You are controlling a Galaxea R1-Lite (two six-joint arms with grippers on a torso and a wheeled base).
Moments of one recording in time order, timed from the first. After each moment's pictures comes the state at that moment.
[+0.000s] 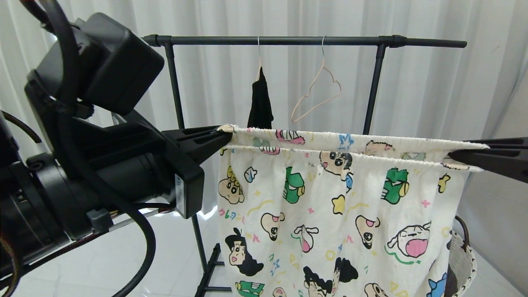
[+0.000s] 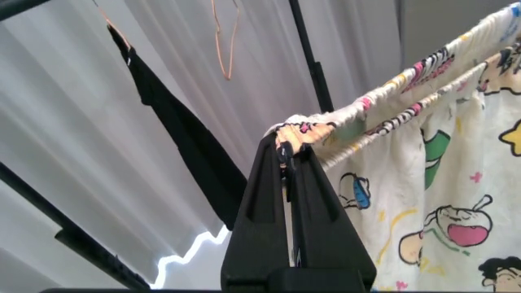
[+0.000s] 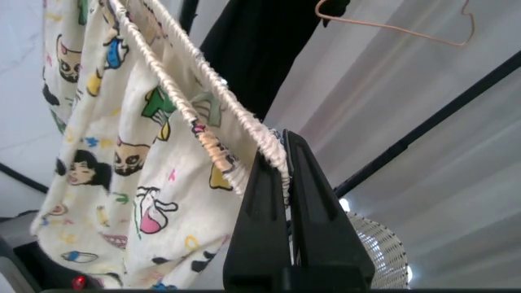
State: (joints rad) left arm -0.83 1.29 -0.88 -0.32 0.19 0.33; right arm 0.87 1.10 -1.10 0.24 -0.15 -0.25
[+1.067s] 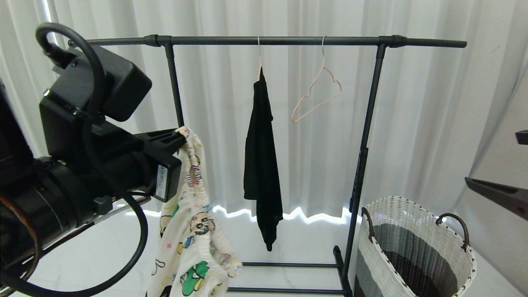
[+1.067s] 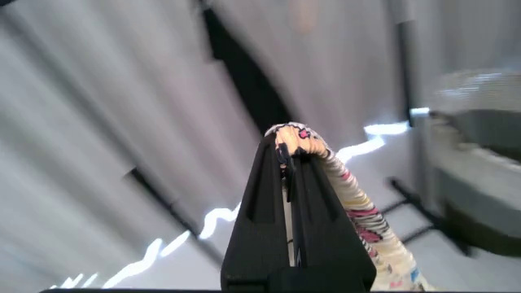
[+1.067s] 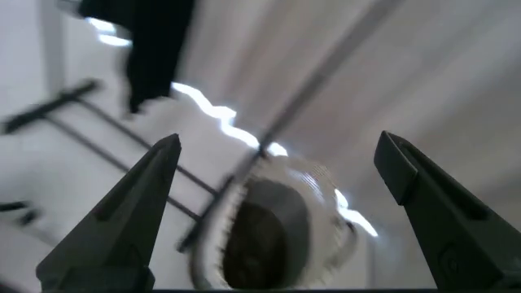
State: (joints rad) left arm -0.70 1.27 -0.83 -0.31 0.41 0.36; right arm 0.71 1.03 -0.99 0.25 -0.38 -0.30
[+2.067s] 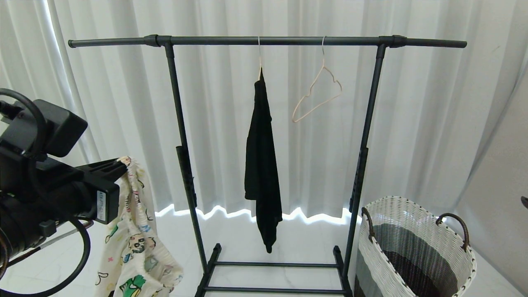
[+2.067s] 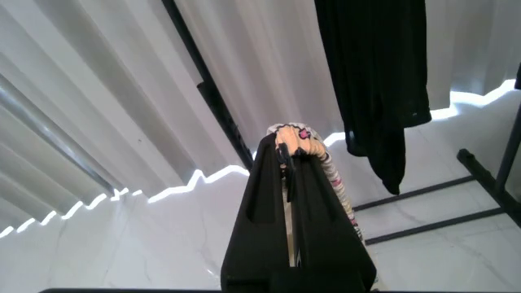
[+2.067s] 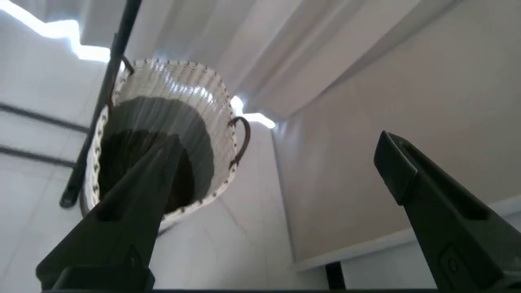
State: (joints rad) left arm -0.34 1.15 -0.63 -0.31 0.21 0.33; right arm 0.28 0.93 -0.76 0.14 -0.42 -0.46
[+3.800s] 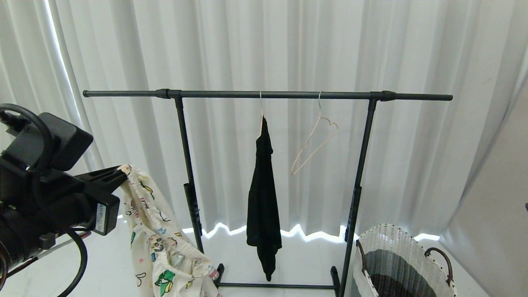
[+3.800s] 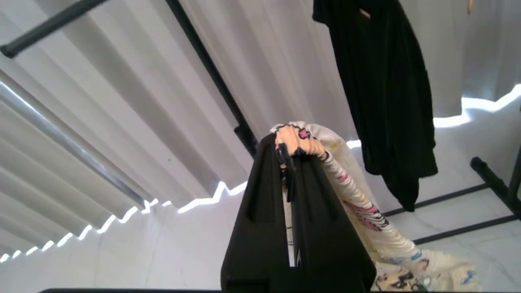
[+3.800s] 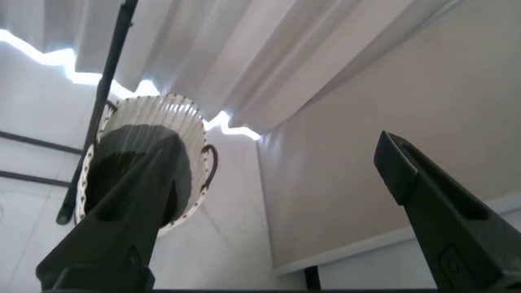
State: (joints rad) left arm -0.35 1.13 -0.58 -0.32 0.21 0.40; right arm 0.26 0.90 -0.73 0.13 -0.40 -0.46
